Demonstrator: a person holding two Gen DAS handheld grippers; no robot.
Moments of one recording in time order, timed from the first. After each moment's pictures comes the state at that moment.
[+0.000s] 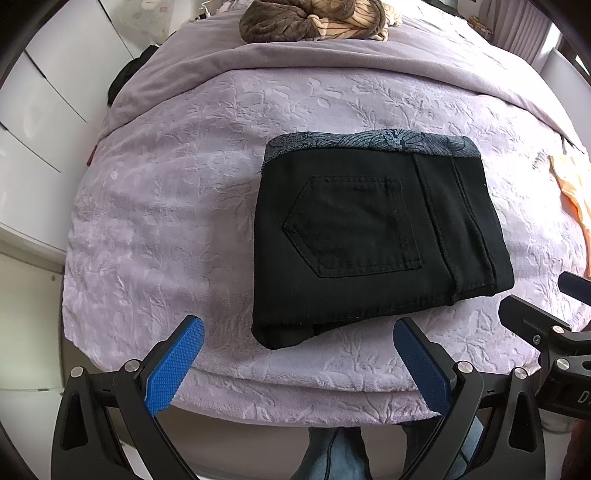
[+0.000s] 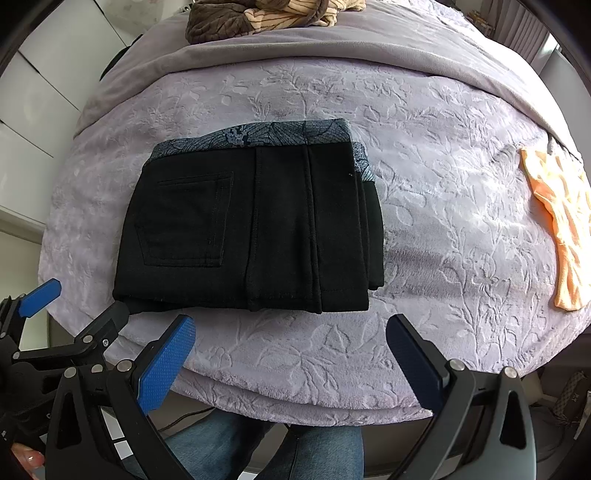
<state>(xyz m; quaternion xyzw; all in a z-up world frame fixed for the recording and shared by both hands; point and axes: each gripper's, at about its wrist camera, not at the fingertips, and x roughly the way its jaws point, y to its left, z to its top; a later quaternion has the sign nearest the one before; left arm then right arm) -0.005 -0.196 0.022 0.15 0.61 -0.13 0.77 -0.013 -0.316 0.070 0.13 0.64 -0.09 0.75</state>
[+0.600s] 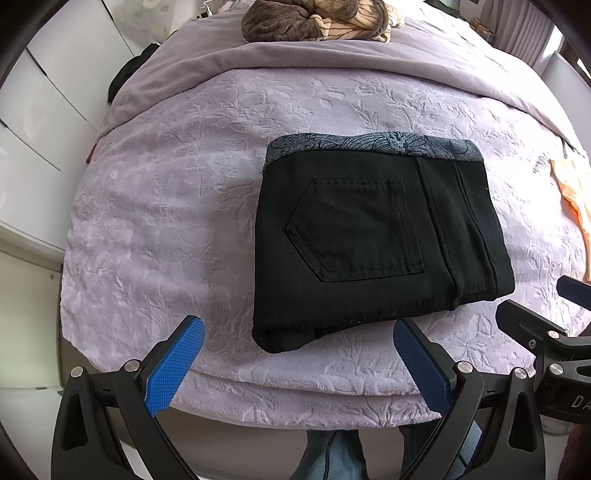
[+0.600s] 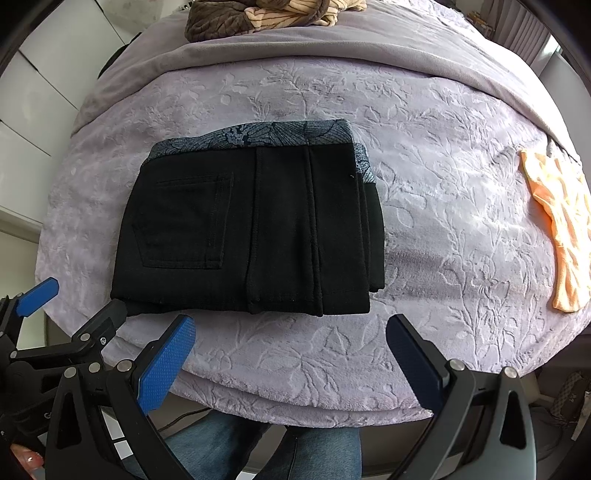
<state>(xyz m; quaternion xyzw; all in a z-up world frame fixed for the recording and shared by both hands) -0.002 -0.193 0.021 0.15 0.61 -0.13 0.77 -0.010 -0.316 0.069 0.12 0.64 -0.09 0.75</state>
